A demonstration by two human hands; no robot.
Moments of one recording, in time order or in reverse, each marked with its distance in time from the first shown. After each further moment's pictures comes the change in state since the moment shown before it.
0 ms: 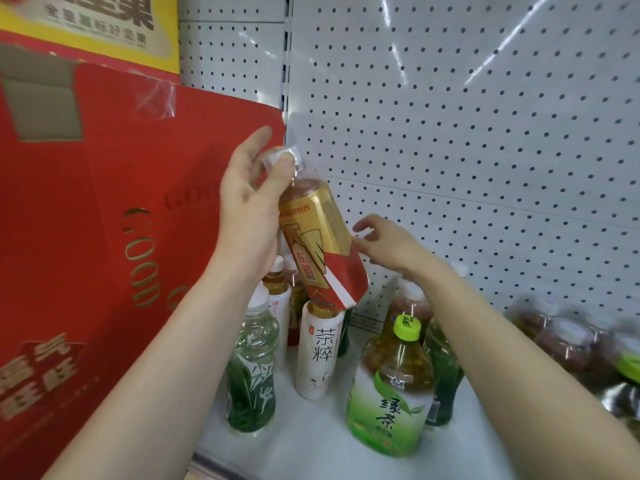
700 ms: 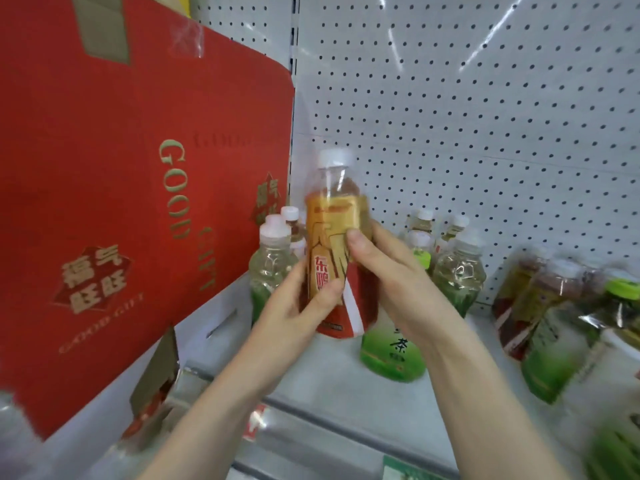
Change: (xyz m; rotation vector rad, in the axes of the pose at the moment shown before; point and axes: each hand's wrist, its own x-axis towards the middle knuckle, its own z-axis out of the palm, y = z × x) left_hand -0.162 -0.046 -0.065 0.175 -0.408 -0.264; right_hand -0.158 -0.014 0.074 0.892 -0.098 -0.301
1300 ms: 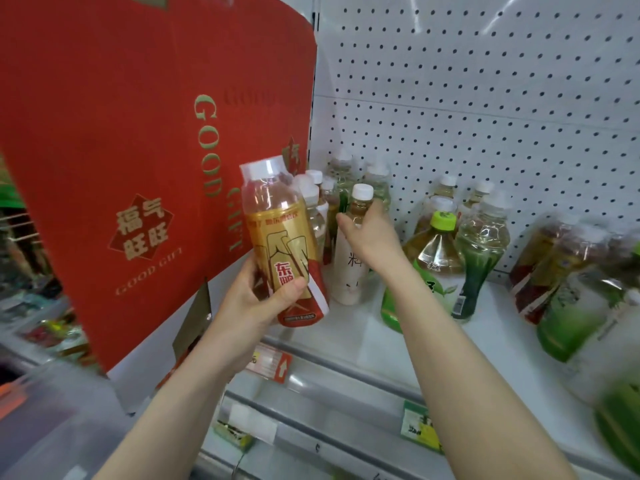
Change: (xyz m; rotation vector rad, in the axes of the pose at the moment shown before) left_hand -0.050 -0.014 -0.065 0.014 0.190 -0.234; right_hand 0.062 0.064 0.020 -0.812 0.337 0.298
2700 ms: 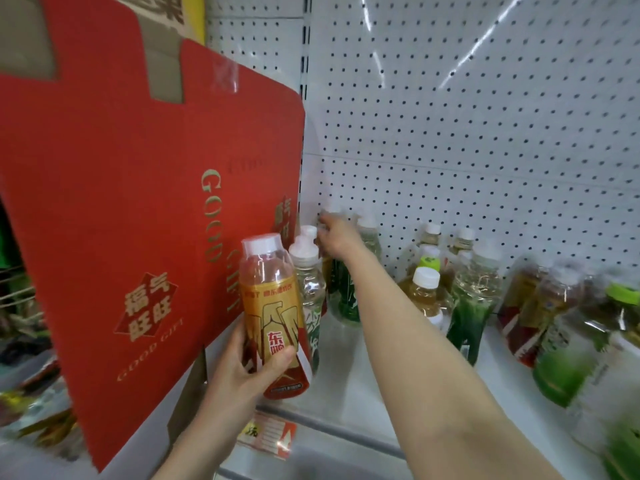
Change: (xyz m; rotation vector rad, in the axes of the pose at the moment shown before) left_hand 0.011 -0.021 -0.023 0.011 0.064 -0.027; right_hand 0.088 -0.053 0.014 -0.162 -0.100 -0.063
